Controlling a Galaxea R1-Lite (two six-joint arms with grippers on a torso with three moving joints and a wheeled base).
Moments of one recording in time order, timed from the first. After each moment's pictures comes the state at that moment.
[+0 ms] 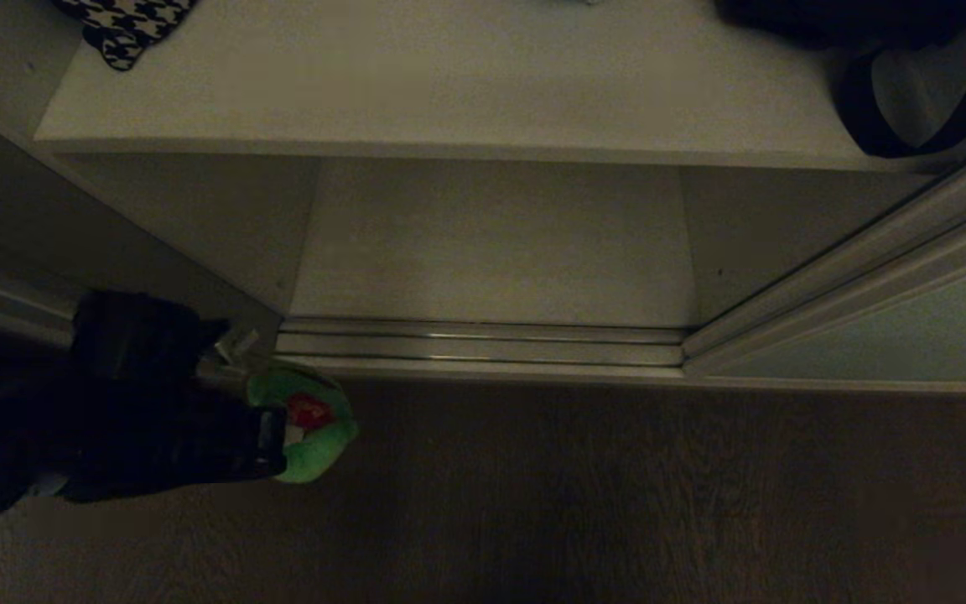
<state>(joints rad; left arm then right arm) -0.18 1.57 -0.76 -0.11 -0.12 -0.12 0.01 0.00 0.00 0.00 0.02 -0.02</state>
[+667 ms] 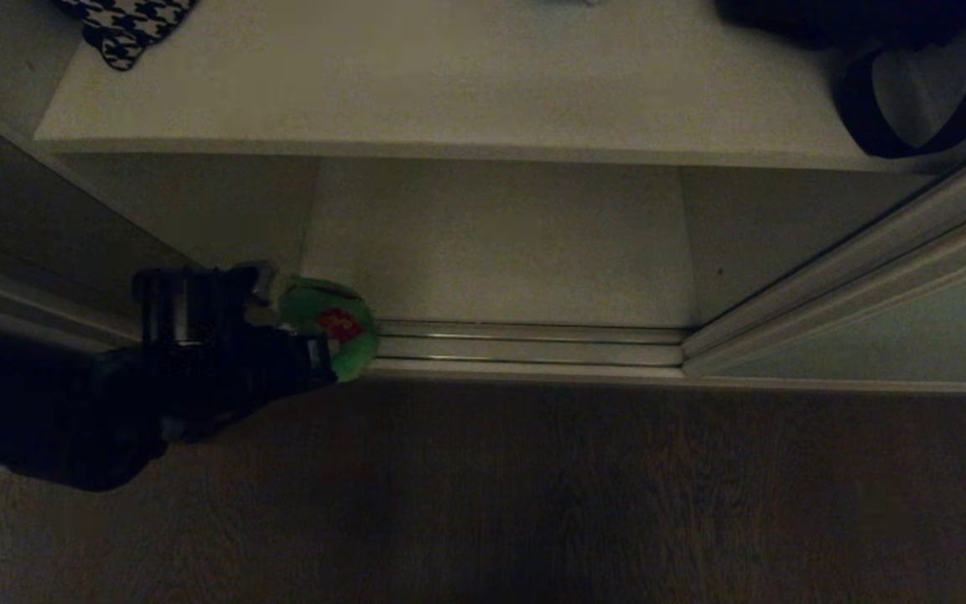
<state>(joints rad) -0.17 1.81 -0.81 -0.69 -0.08 -0.15 0.01 0.00 0.00 0.00 0.02 -0.02</state>
